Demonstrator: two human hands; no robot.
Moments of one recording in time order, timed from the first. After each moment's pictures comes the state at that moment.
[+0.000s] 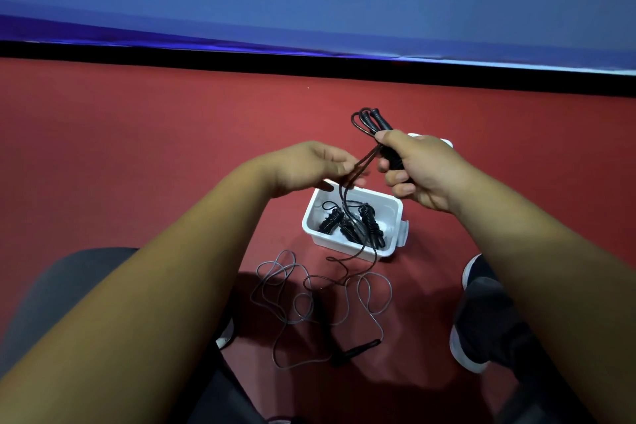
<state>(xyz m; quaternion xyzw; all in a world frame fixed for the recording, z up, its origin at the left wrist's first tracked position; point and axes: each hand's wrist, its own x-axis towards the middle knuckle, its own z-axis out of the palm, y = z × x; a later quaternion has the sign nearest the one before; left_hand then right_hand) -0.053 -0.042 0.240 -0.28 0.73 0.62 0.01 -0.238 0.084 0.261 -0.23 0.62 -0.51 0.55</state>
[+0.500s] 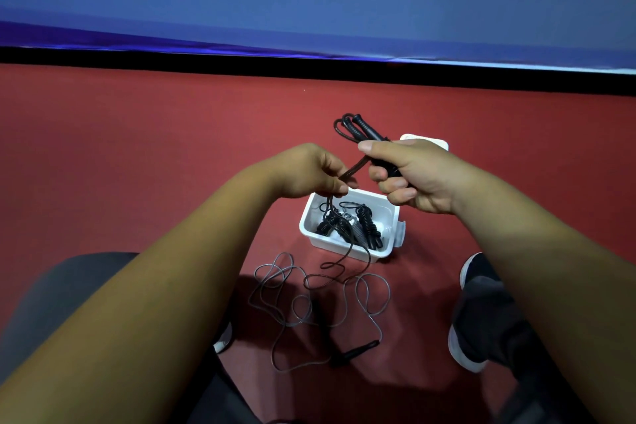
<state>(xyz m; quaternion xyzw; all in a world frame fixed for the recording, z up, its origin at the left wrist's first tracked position) -0.056 -0.040 0.246 -0.31 0.83 0.47 0.02 -0.238 0.093 0.271 -0.26 0.57 -0.46 0.63</state>
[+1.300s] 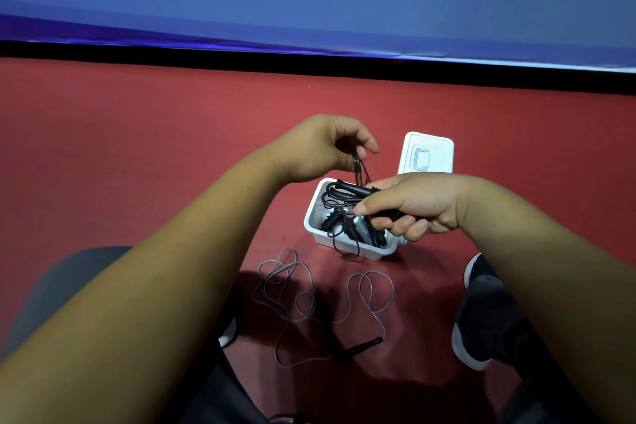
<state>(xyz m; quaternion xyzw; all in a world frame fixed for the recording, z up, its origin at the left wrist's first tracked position) -0.060 -0.037 0.271 -0.23 0.84 0.48 -0.11 -0.233 0.103 0.247 -0.34 0.59 -0.19 0.71</state>
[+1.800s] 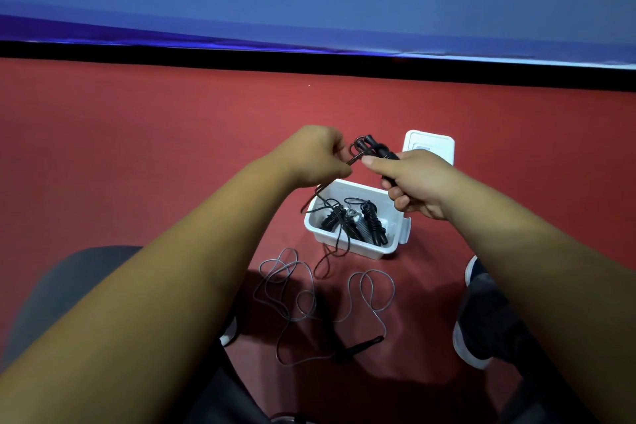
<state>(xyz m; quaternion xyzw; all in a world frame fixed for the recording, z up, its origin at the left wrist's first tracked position) -0.065 -0.034 0.260 -0.36 0.88 0.30 -0.05 -0.234 0.086 0.232 -0.25 0.69 -0.41 0.54</state>
